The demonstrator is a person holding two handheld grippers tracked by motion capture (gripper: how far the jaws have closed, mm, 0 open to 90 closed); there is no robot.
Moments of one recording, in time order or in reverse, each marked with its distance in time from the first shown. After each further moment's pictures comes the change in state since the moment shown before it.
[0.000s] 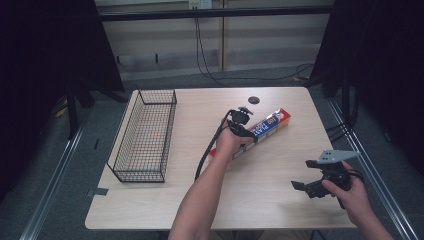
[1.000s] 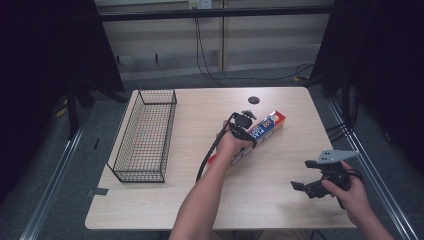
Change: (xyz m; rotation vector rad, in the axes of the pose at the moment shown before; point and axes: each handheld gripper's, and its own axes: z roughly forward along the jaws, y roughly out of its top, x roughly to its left) left arm -0.013 -0.001 -0.004 0.114 0.036 0.072; right arm 0.000 0.001 0.001 -0.002 0.018 -0.002
